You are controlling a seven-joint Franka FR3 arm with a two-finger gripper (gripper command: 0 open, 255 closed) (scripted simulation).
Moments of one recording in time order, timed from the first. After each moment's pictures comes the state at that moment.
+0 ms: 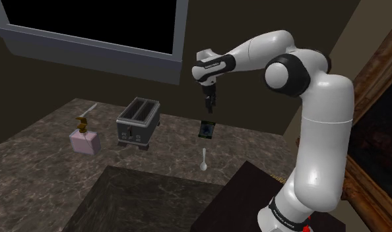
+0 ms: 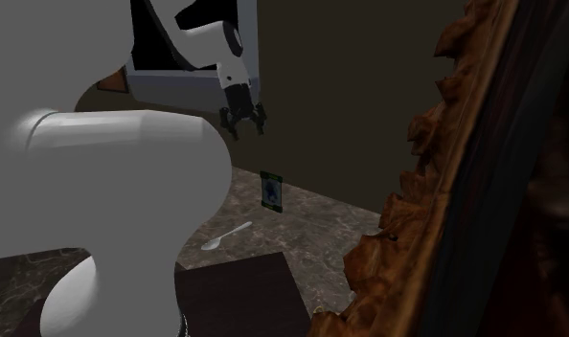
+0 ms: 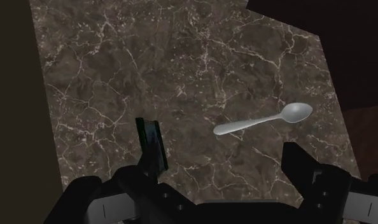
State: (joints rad) arm 0.00 0.39 -0.34 -1.69 -0.13 1.81 -0.68
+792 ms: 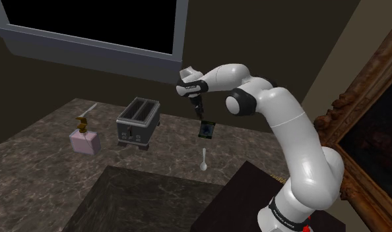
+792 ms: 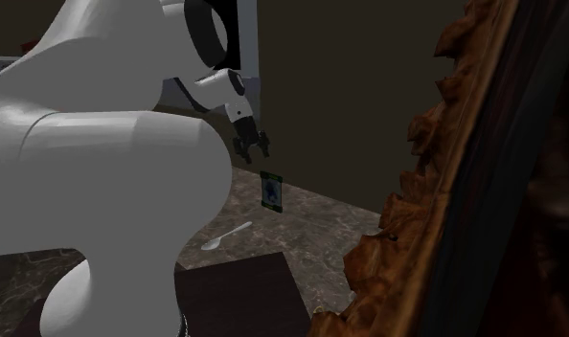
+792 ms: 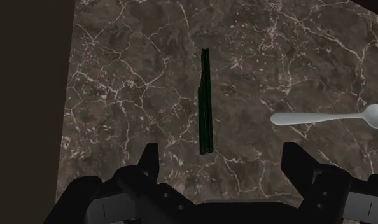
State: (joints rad) arm -0.09 0.93 -0.29 -1.12 -0.15 1.72 -0.87
